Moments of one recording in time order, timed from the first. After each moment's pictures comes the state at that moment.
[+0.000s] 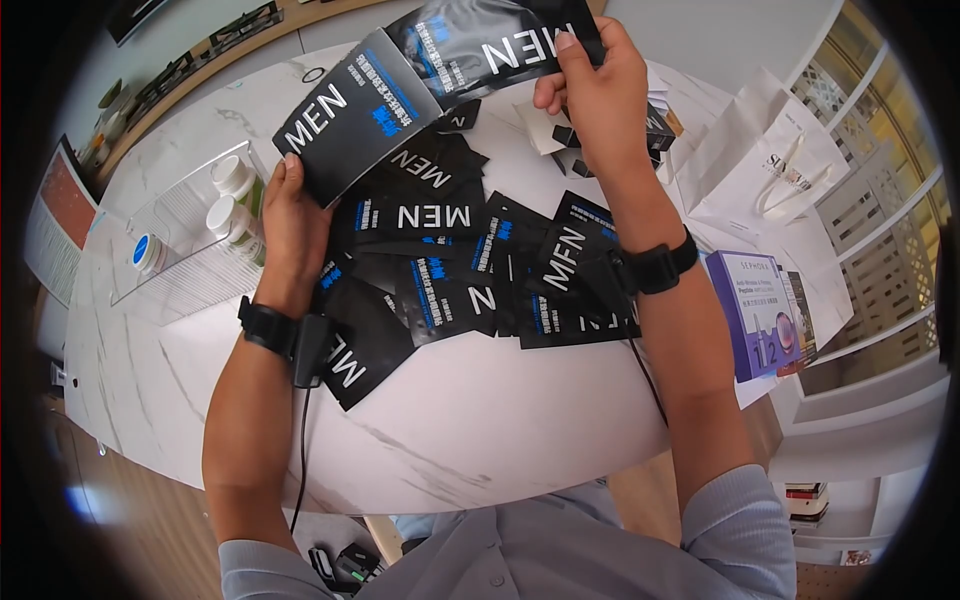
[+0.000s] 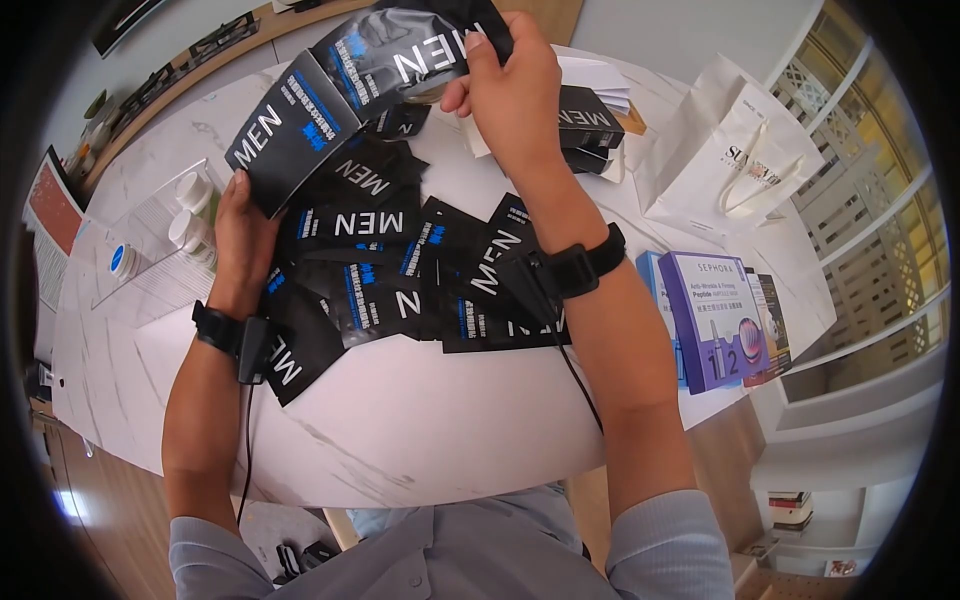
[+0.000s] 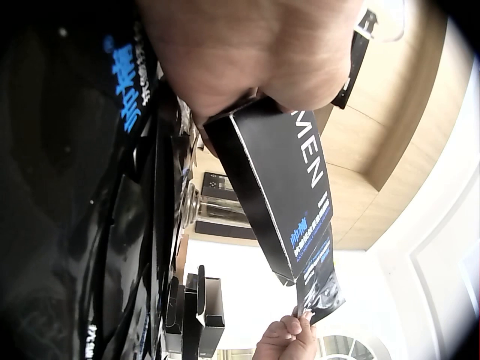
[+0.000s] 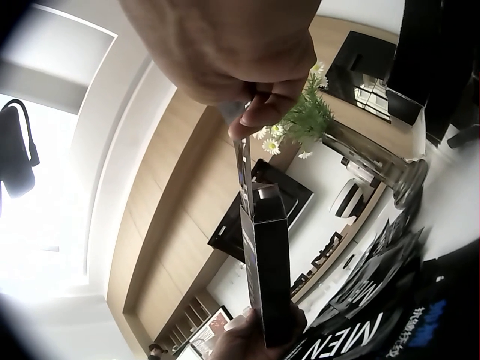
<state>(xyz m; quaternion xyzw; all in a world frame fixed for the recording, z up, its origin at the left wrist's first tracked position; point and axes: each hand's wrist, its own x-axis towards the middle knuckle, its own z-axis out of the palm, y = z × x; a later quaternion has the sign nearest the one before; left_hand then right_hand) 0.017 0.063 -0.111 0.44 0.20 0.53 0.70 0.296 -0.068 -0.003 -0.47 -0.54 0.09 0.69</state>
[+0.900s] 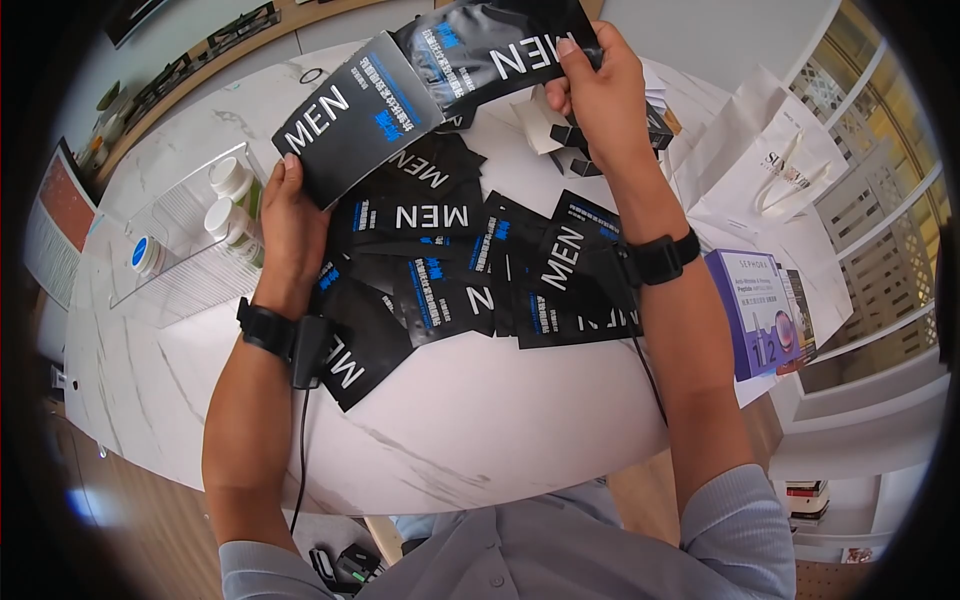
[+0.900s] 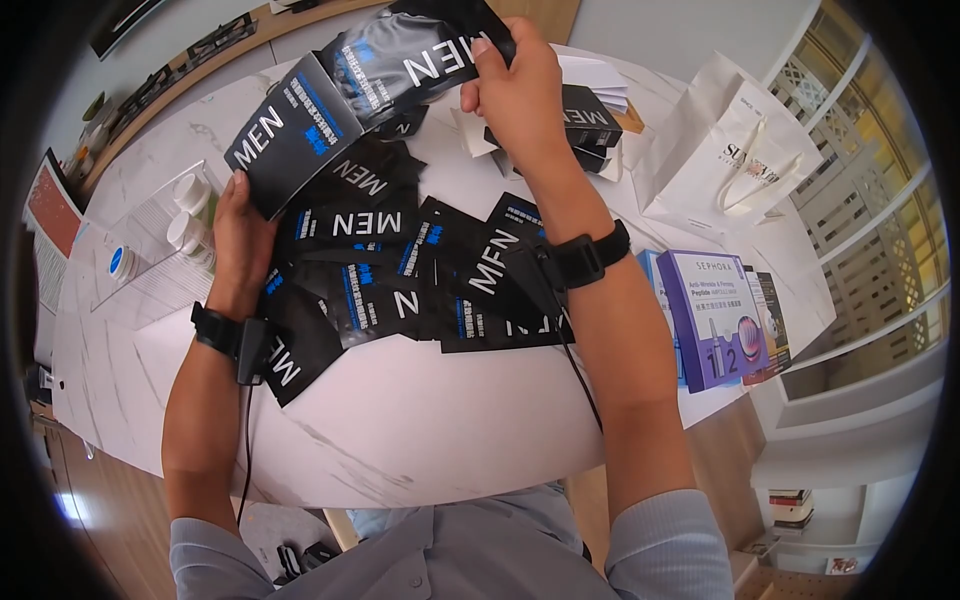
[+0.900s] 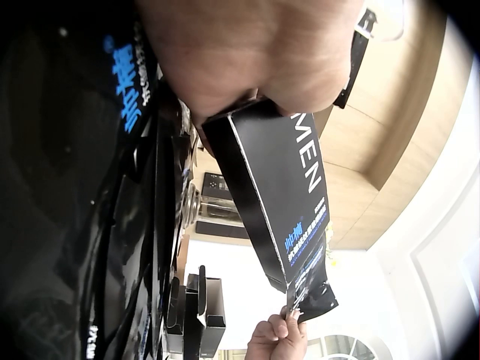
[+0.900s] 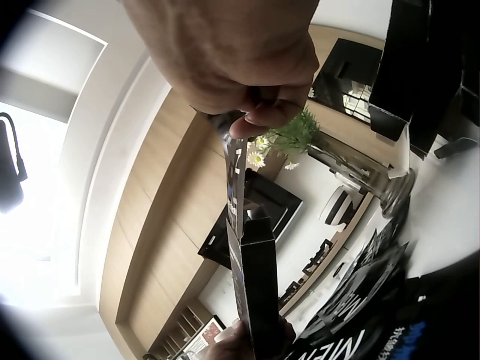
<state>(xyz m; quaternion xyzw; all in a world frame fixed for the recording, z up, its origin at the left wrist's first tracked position) 0.017 0.063 -0.112 0.45 0.20 0.52 0.69 0.308 -0.069 -0.004 -0.53 -0.51 0.09 0.67</state>
